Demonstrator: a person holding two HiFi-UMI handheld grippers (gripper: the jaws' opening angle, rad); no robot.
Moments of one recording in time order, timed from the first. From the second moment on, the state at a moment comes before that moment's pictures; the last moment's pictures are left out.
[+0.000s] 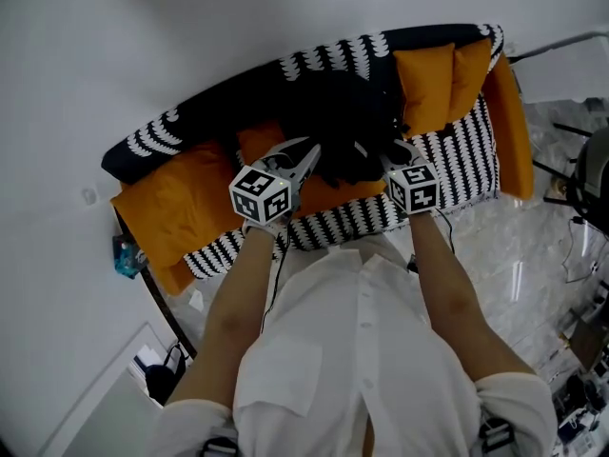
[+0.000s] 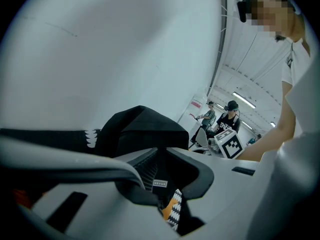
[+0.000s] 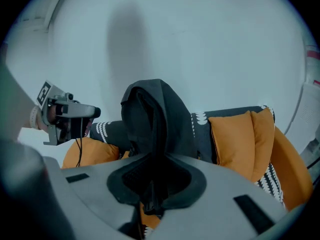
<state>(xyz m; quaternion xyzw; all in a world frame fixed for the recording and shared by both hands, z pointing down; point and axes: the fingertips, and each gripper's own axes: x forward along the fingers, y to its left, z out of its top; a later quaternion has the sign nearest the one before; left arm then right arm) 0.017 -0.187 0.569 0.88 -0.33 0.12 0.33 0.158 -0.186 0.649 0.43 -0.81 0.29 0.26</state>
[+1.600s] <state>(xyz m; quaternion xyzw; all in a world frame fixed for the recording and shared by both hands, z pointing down) 0.019 -0.194 0.649 0.88 -0.24 0.37 0.16 0.146 -0.127 0.649 0.39 -0.83 0.29 0.28</state>
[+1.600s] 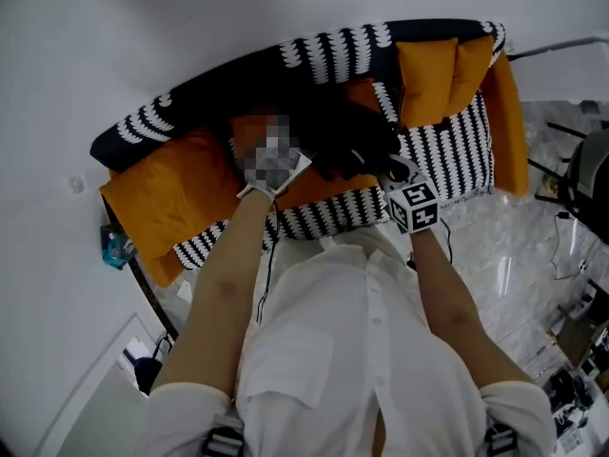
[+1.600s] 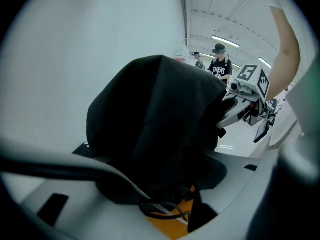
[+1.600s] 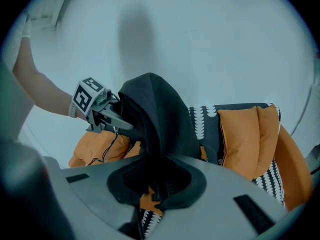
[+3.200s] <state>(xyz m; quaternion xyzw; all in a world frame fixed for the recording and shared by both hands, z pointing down) -0.017 -0.156 0.545 0.87 -0.36 0.24 0.25 0.118 -0.143 0.563 0.40 -0.83 0.30 0.22</state>
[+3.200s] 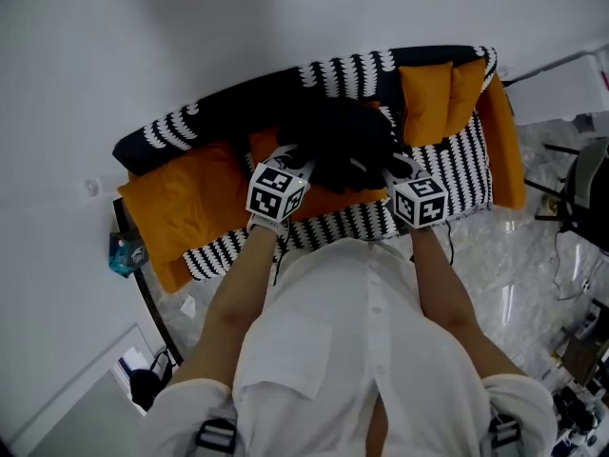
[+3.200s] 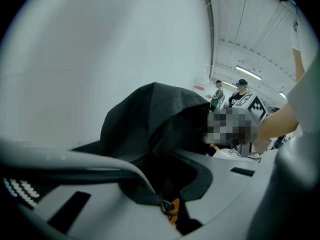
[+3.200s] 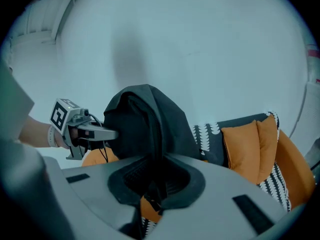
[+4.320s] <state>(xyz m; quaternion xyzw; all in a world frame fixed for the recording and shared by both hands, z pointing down) -0.025 -0.172 0.338 0.90 -0.40 0.08 0.11 0.111 -0.166 0.369 0.40 -0.90 0.16 0.08</state>
